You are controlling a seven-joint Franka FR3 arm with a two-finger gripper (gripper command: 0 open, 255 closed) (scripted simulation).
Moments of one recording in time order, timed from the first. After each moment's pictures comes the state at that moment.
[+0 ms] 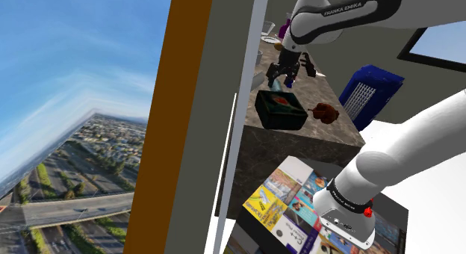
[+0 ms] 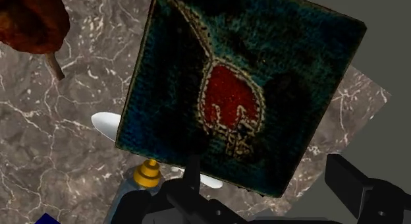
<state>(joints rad) -0.17 -0.32 -0.12 -2.38 -0.02 2.09 0.06</state>
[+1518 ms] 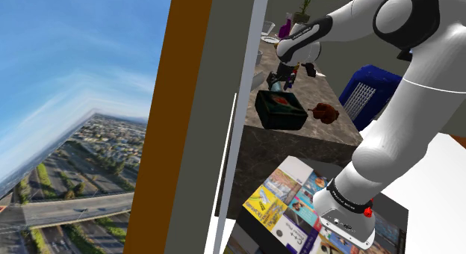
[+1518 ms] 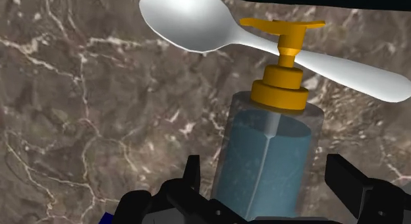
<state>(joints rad) -0.30 0.19 -0.25 -2.13 0.06 2.40 0.02</state>
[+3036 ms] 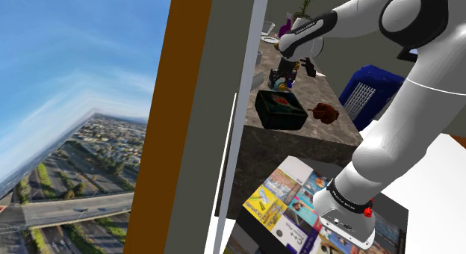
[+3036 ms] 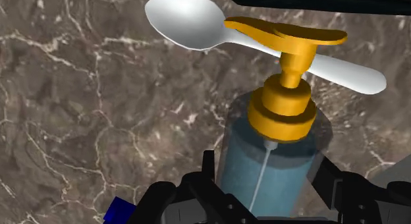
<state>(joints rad) -0.30 0.15 -0.25 -2.11 0.04 2.35 0.02</state>
